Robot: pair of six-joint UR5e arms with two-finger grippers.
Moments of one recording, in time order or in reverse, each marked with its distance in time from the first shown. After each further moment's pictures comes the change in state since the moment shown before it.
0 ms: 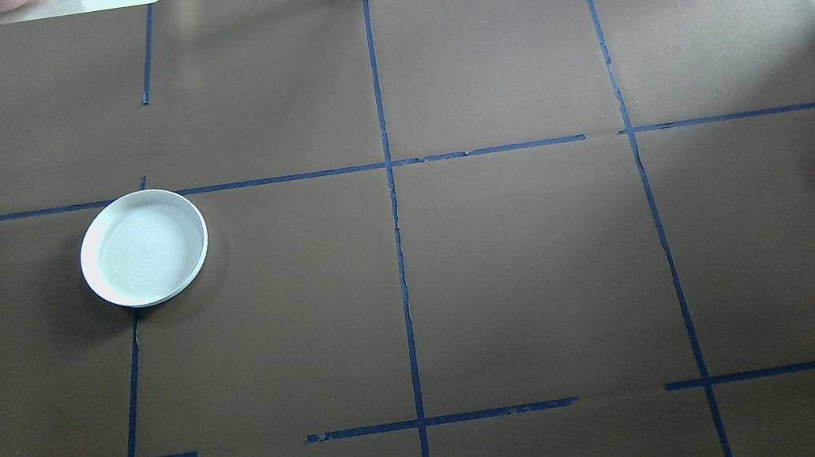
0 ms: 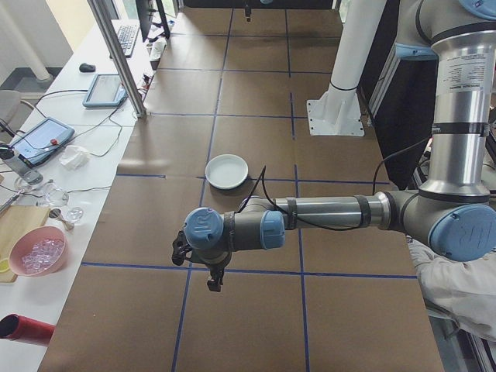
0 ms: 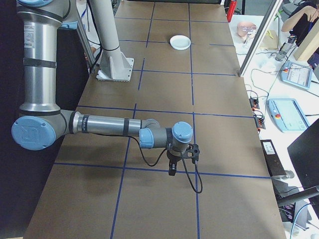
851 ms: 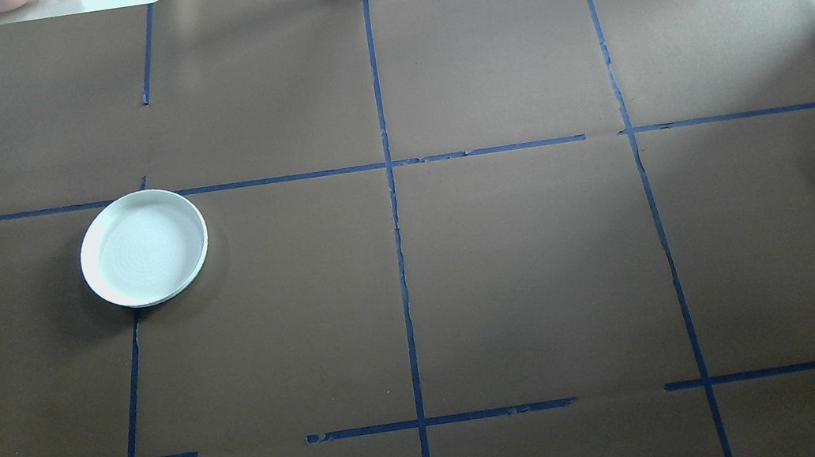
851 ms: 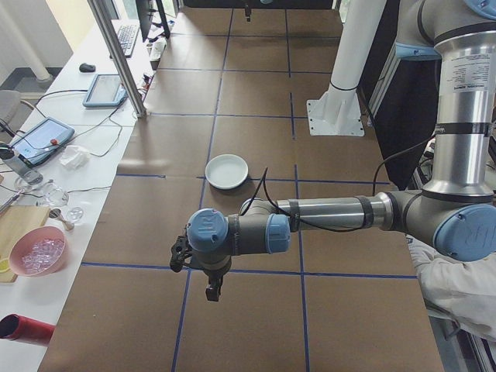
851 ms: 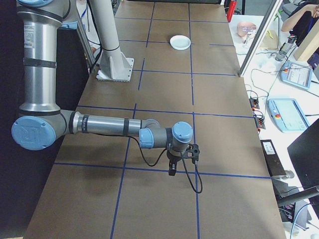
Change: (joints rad) left arm -0.041 0.009 0.001 -0.043 0.072 0.001; right arm 0.000 0.000 0.000 0.000 0.000 0.000
